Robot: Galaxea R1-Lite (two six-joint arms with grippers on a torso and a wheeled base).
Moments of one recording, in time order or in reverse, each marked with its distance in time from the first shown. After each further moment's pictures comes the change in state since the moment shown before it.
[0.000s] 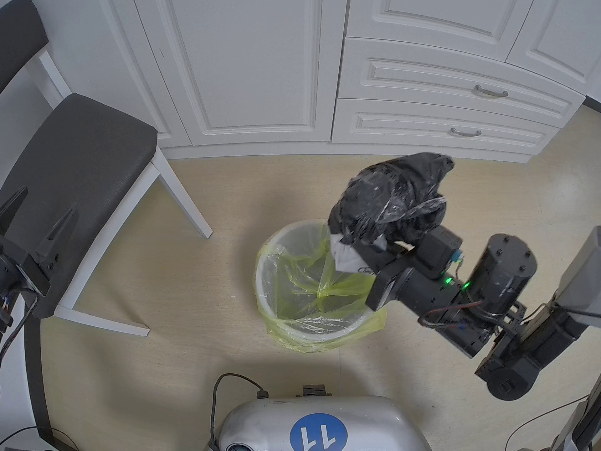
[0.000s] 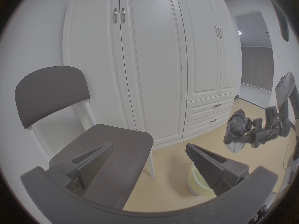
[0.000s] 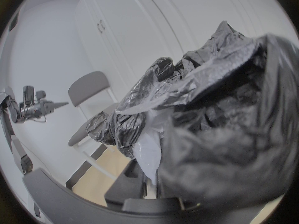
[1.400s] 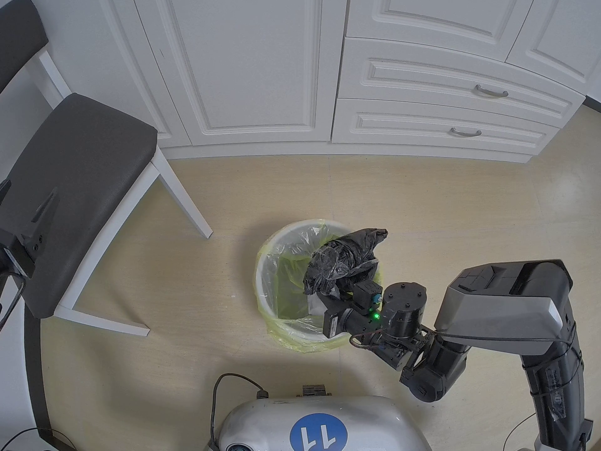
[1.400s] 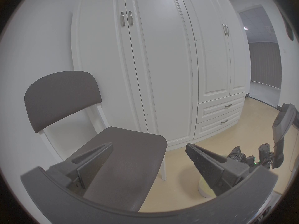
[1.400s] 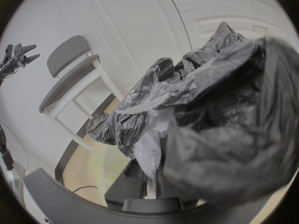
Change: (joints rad) left arm 0.111 -0.011 -0.032 0.007 -0.004 -0.006; right arm -0.044 0.525 -0.288 0.000 -0.035 0.054
